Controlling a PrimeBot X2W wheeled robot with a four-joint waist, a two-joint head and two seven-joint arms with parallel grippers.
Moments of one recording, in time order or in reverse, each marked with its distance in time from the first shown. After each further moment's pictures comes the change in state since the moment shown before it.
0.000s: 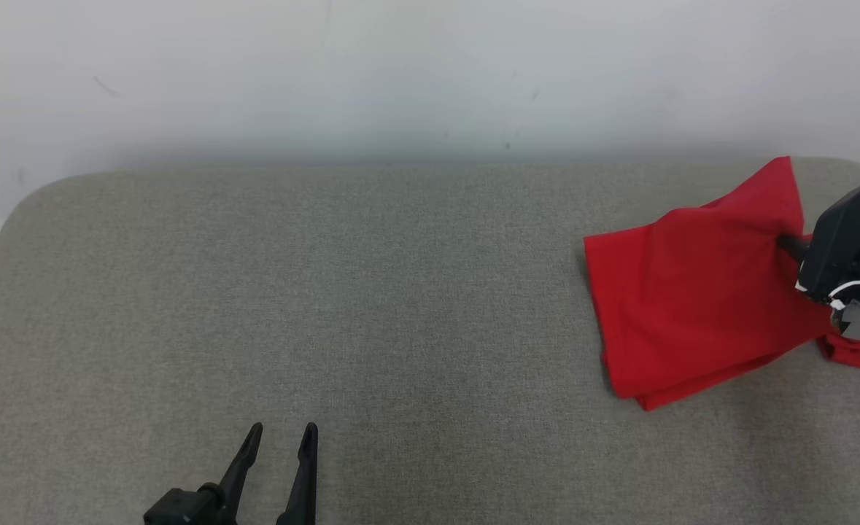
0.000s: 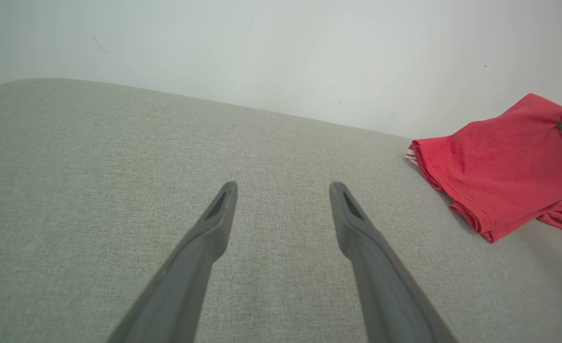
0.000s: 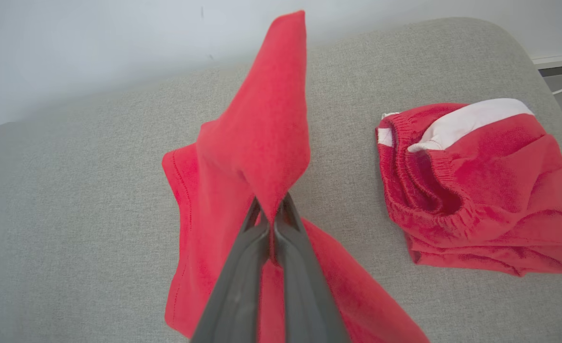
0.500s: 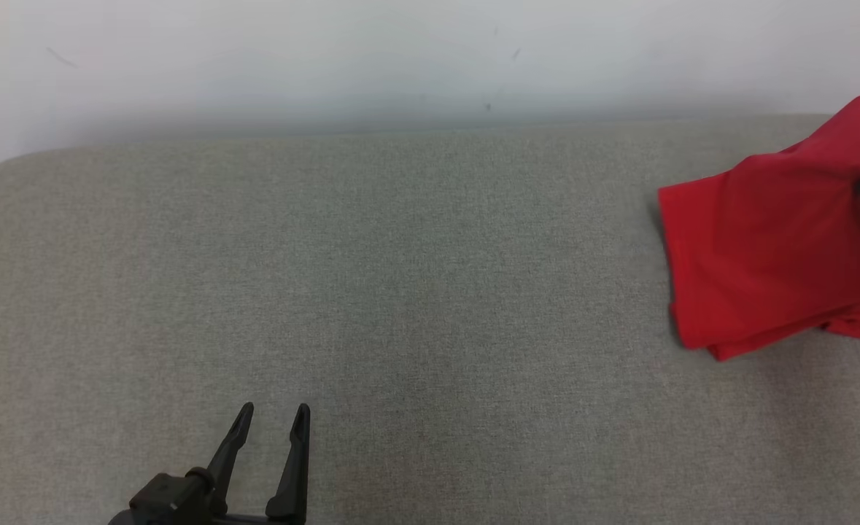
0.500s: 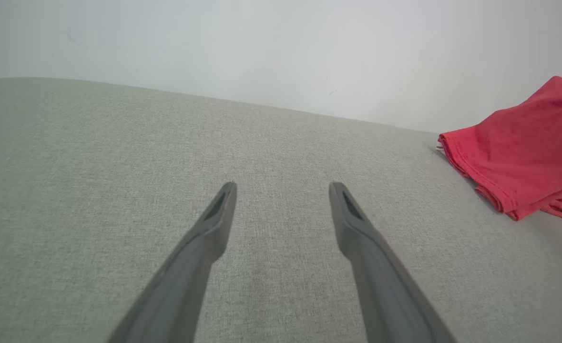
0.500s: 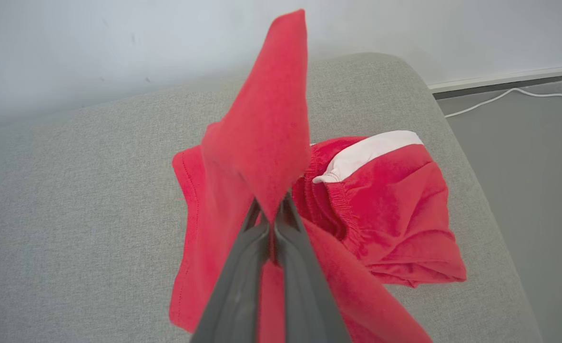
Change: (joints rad) left arm -0.020 0.028 0.007 -0.043 0.008 0.000 0.013; right arm -0.110 -0.081 0.015 0.036 -0.078 -0.001 -0.001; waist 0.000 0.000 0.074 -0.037
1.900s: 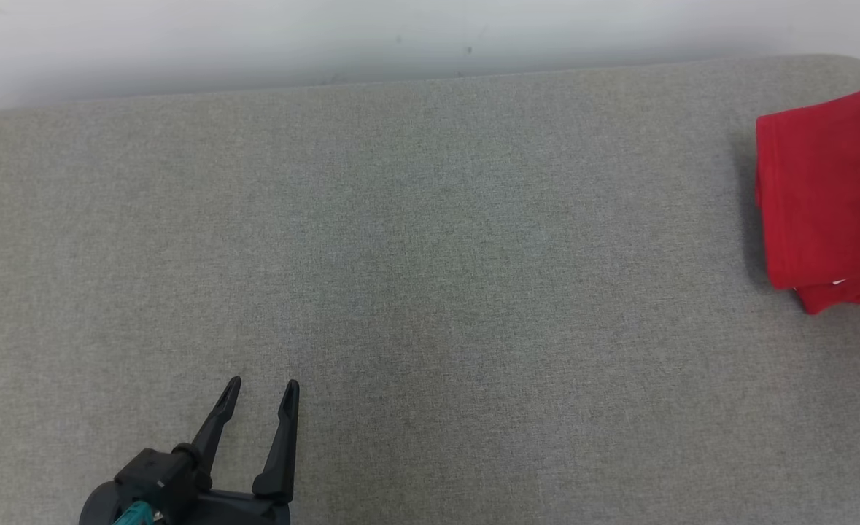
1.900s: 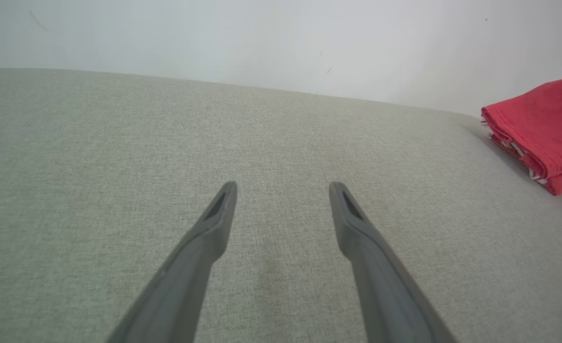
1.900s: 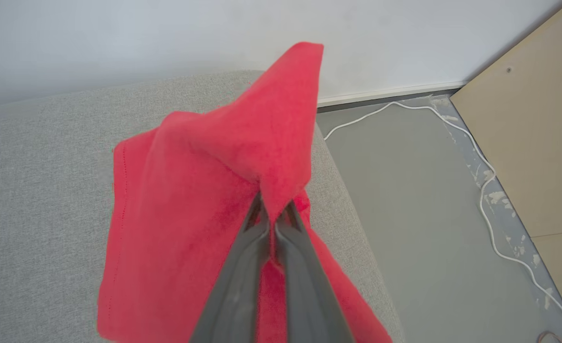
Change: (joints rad) left arm -0.039 0.035 0.015 -0.037 0.019 -0.009 0.035; right arm -0.161 -0.108 0.055 0.125 -0.143 0.001 -0.018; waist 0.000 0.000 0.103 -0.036
